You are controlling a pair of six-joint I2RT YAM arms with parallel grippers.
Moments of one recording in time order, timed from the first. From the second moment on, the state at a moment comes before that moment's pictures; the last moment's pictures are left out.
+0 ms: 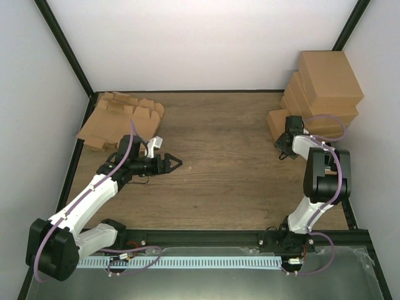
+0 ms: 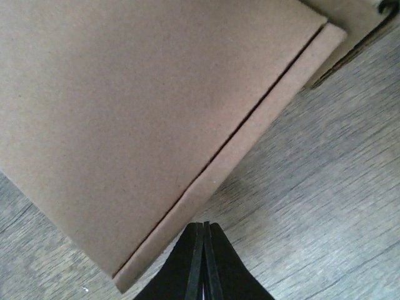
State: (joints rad) left arm -0.37 1.07 0.69 -0.34 0.65 -0.57; right arm -0.09 1.72 0.98 -0.33 0.16 0.59
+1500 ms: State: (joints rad) left arm -0.37 1.23 0.76 -0.33 0.63 -0.58; right arm 0.07 2.27 1.75 -0.47 0.32 0.30
